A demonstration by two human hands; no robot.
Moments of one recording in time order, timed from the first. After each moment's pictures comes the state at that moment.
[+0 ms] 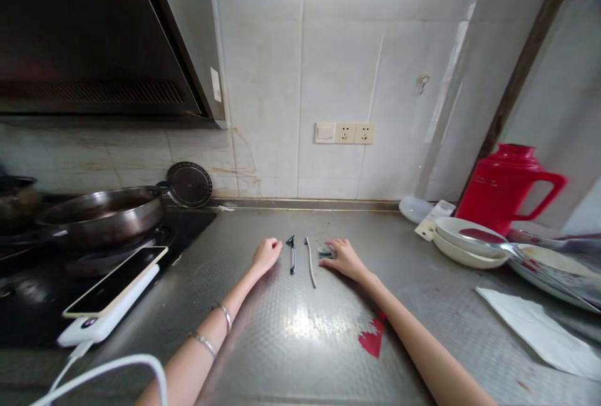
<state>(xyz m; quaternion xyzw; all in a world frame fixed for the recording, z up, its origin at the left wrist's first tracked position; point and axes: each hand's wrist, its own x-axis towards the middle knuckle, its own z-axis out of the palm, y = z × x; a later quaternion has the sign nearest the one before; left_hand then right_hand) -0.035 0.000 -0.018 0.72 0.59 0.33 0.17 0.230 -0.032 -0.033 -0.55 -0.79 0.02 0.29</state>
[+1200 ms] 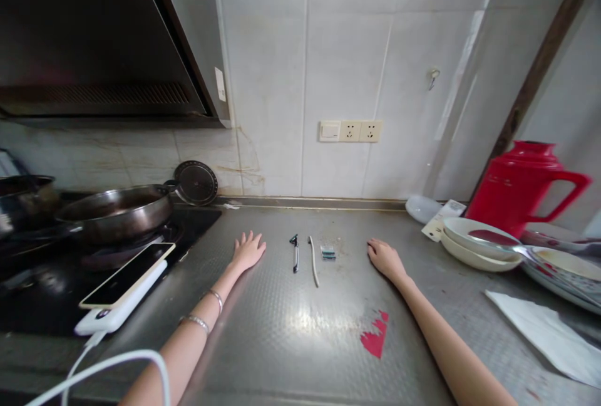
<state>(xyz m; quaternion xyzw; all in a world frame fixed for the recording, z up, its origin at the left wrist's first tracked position) -0.105 0.022 -0.035 0.73 0.67 0.13 0.00 0.323 -0.030 -0.048 -0.71 -0.67 -0.07 0.20</state>
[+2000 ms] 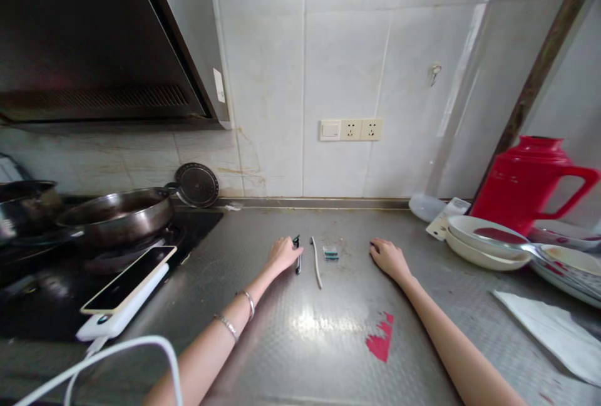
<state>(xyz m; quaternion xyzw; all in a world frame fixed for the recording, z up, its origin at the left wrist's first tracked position) -0.003 -0.008 -0.006 0.74 0.64 0.17 0.08 0.318 -0.033 -0.039 -0.73 -0.66 -0.06 0.17</state>
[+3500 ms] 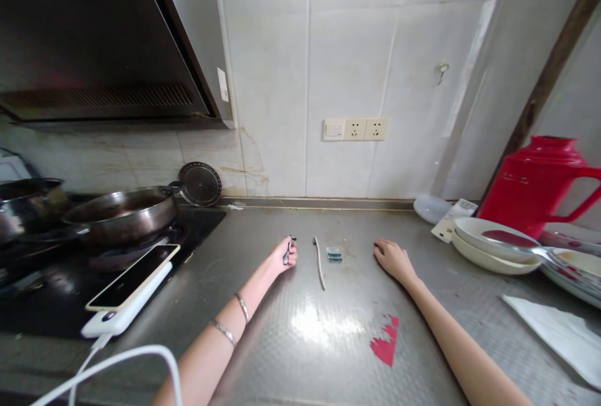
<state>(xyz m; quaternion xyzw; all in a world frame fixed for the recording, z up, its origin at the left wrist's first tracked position) -0.013 -0.009 0.003 0.24 0.42 0.39 0.79 0.318 -0.033 -0.037 -0.73 -0.66 -0.06 0.16</state>
